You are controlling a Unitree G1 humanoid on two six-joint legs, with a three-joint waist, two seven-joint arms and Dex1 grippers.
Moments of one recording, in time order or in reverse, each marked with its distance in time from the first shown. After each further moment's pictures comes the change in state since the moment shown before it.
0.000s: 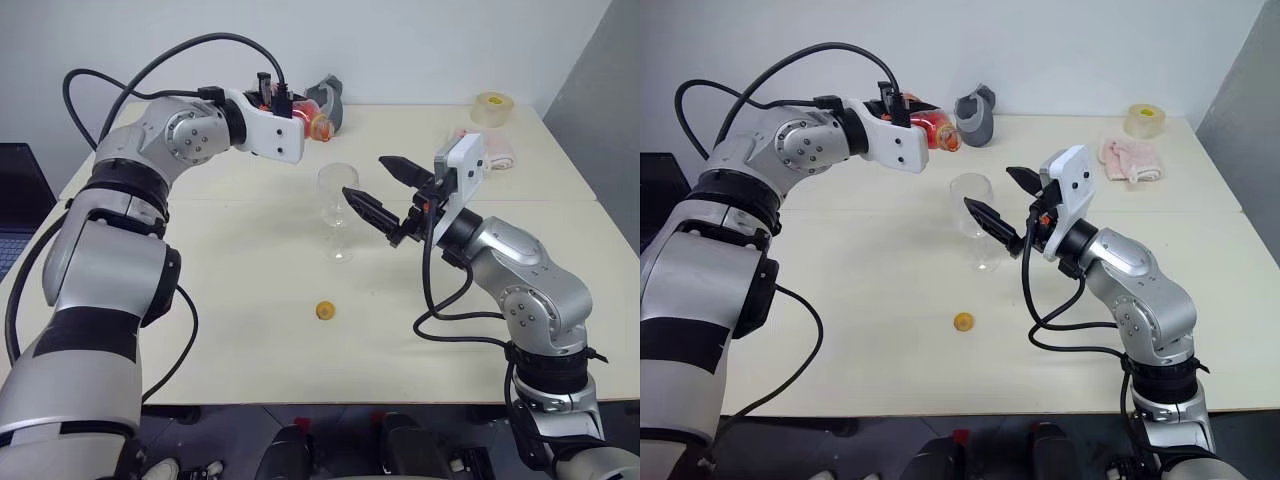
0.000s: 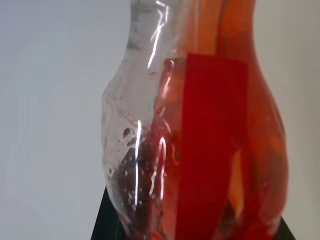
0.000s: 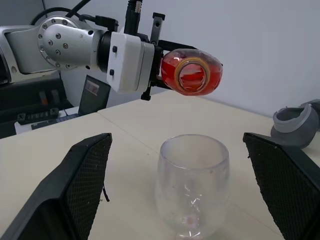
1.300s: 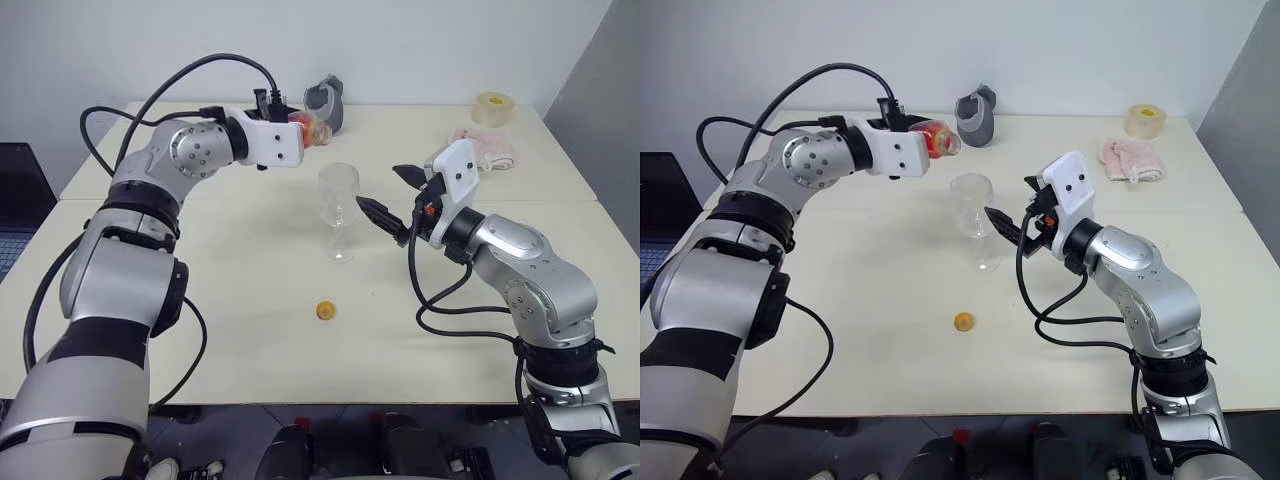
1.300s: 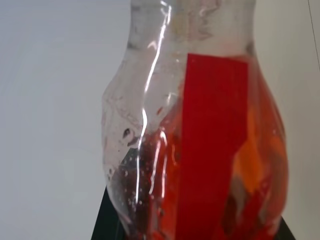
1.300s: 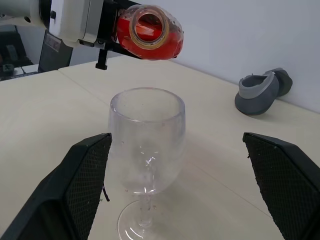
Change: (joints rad) left arm 0.083 -0.033 0.077 -0.012 -0.118 0.051 -0.085; right arm -0.025 -0.079 0.039 0.039 -0.117 0.063 -0.024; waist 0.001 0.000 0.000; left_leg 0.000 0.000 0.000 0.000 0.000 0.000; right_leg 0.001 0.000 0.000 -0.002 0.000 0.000
